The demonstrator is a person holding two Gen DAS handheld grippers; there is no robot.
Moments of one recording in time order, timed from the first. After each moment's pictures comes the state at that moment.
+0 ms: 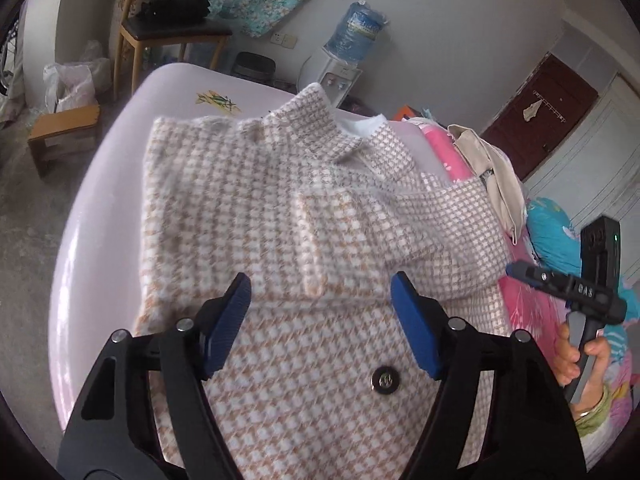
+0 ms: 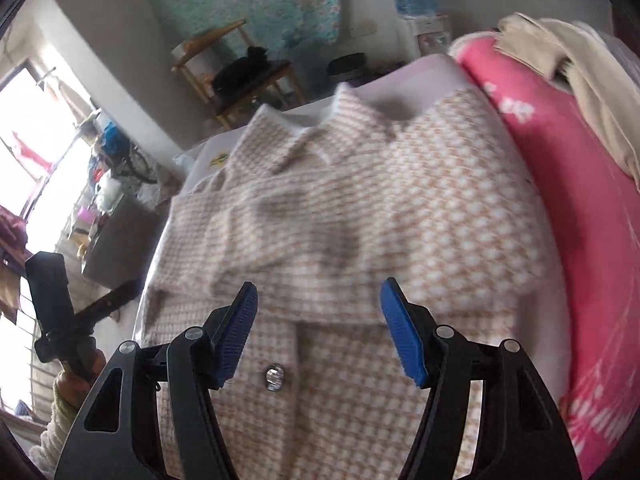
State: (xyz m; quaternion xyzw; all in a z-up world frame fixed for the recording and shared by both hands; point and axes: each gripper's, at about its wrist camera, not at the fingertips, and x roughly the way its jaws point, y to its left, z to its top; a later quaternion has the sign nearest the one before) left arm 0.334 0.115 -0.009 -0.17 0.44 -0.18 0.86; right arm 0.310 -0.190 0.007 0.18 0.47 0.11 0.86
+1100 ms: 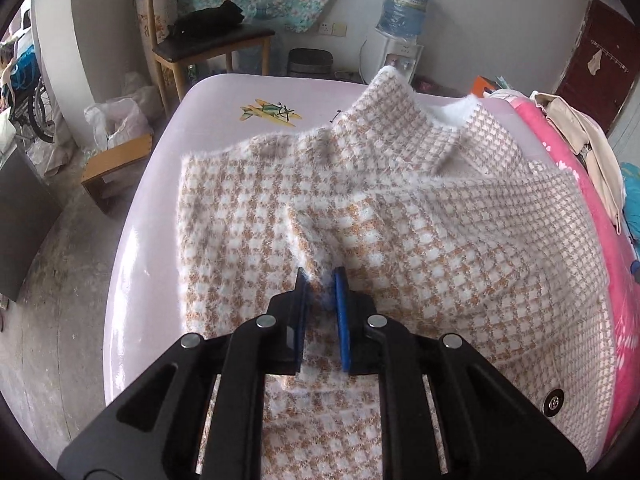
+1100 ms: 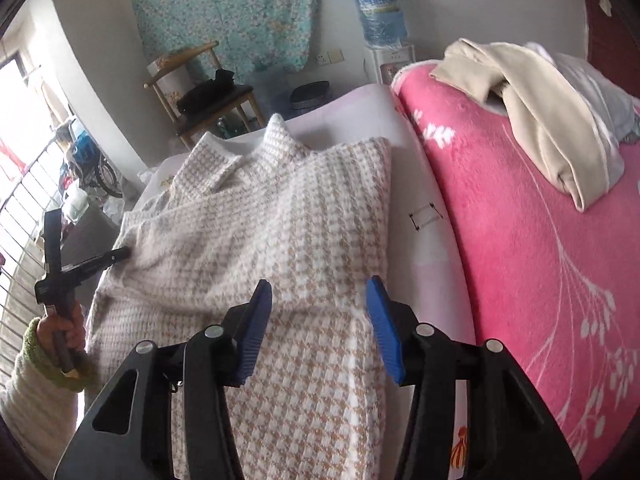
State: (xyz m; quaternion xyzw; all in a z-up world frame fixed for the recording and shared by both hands) left arm 0.405 0.094 -0.035 -0.03 0.46 -0.06 0.88; right arm 0.326 -0.209 0.008 0.09 0.42 0.08 0.90
